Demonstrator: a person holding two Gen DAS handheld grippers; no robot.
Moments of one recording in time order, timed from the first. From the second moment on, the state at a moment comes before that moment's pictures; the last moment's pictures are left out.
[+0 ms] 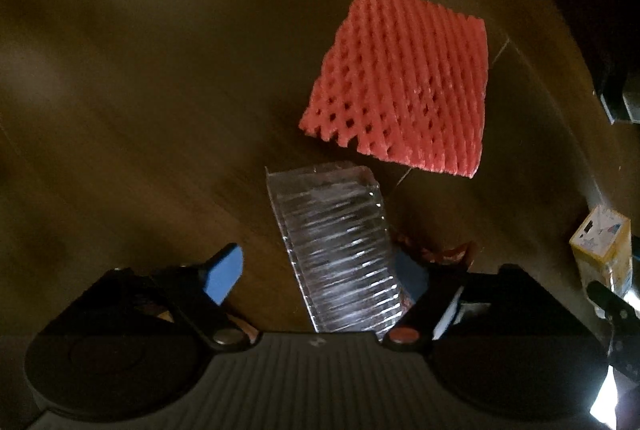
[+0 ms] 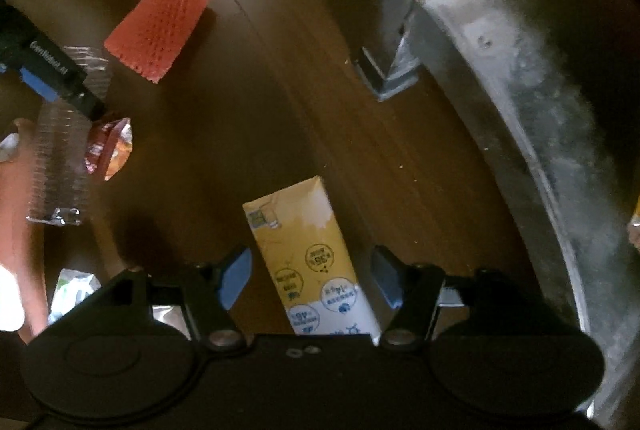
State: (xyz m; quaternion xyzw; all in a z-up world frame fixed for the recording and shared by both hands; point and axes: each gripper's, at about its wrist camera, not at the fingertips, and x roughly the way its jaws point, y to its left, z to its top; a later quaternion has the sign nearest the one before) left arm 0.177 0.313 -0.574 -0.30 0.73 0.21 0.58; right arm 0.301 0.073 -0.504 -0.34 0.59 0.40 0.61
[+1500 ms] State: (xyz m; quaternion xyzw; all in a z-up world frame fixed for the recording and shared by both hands) left arm 0.211 0.283 -0.261 -0.15 0.56 0.14 0.80; right arm 0.236 0.005 -0.254 -0.27 0.45 0.32 0.79
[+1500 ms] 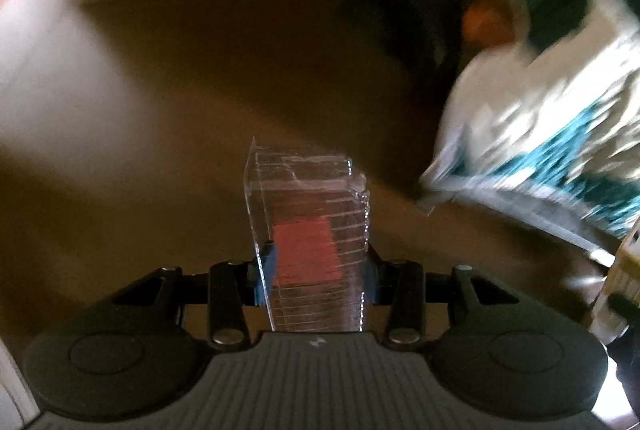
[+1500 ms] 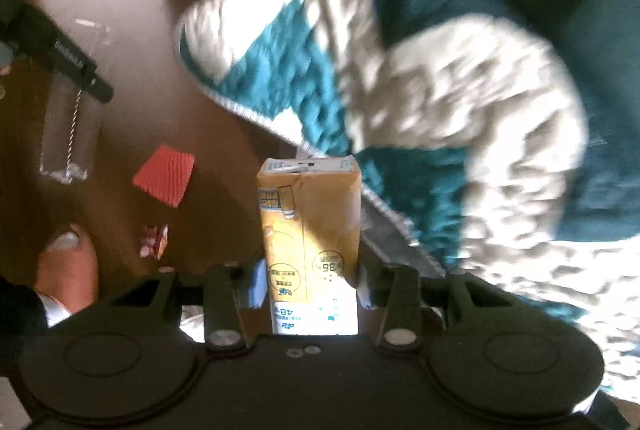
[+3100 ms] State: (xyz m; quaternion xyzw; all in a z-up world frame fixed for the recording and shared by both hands) left arm 0.287 0.010 0.218 -0.08 0.24 -0.02 0.97; right arm 0.276 -0.169 0.195 -0.08 0.11 0.23 0.96
